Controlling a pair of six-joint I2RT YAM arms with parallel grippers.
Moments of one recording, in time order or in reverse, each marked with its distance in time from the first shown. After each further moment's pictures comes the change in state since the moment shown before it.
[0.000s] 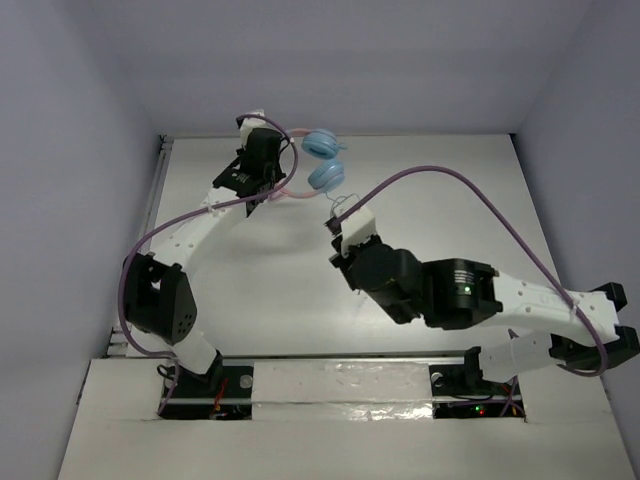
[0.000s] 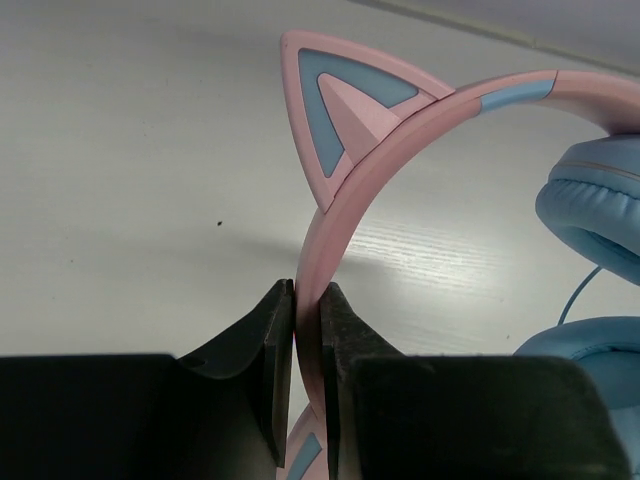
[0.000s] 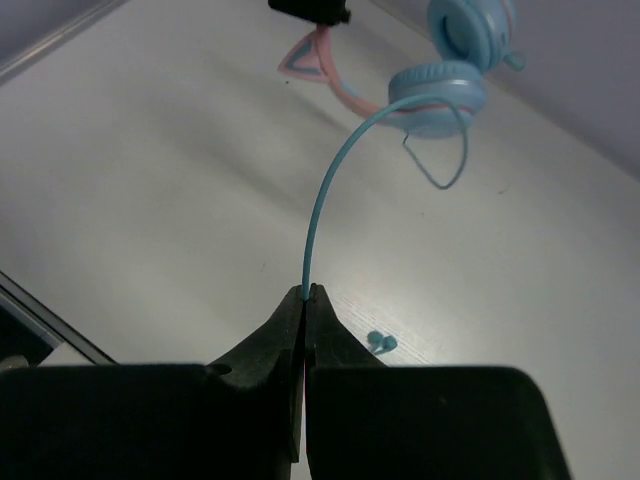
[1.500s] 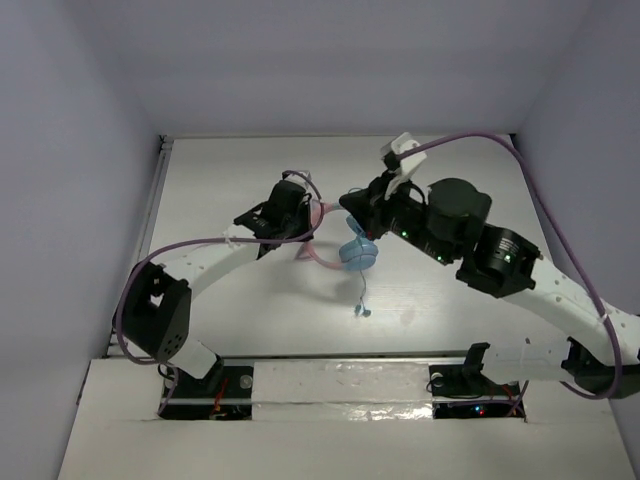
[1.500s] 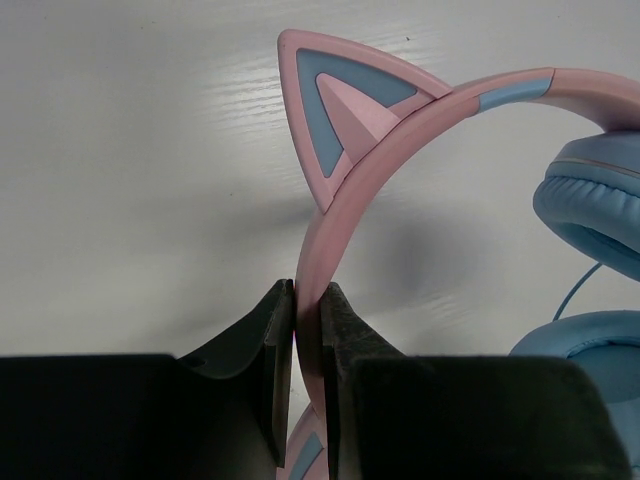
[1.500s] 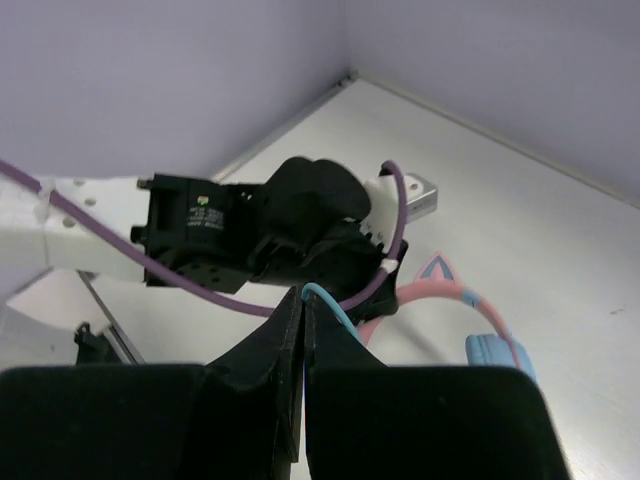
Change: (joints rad) left arm -0.171 -0.063 -0.346 0.087 0.373 0.018; right arm -0.354 -0.131 -0.046 0.318 -0.599 -0.056
